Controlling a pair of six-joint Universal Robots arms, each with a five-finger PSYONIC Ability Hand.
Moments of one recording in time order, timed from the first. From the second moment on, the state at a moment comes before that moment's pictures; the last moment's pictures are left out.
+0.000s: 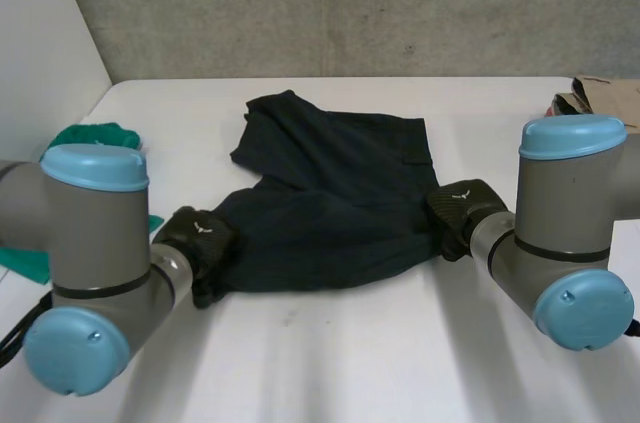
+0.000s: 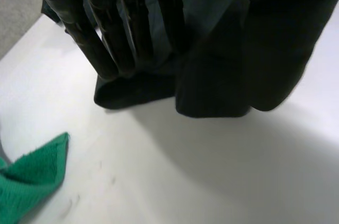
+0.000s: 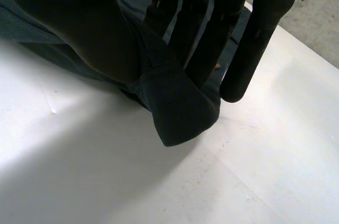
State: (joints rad) left arm 4.22 -2.05 -1.56 3.03 -1.66 3.65; right arm 2.03 -1.02 1.40 0.14 1.58 2.79; left_hand 0.55 0.55 0.55 0.55 0.38; right_hand 1.08 1.16 1.18 1.19 1.00
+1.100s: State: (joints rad) left arm 4.28 -2.19 -0.35 2.92 -1.68 3.78; right arm 2.02 -0.79 0.39 0.19 1.70 2.47; left_hand 1.13 1.20 1.19 1.20 0.98; right_hand 1.08 1.16 1.19 1.19 1.01
